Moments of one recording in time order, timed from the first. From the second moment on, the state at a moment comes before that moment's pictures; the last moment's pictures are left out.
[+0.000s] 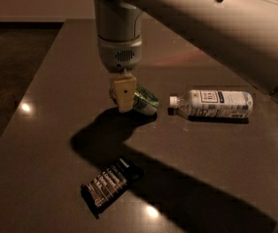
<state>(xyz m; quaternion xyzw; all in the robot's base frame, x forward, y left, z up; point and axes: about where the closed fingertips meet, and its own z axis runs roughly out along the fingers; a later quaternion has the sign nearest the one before) 0.506 0.026 0.895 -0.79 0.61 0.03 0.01</state>
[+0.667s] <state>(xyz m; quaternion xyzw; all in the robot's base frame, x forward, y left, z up) 0.504 0.038 0.893 -0.81 0.59 0.02 0.01</state>
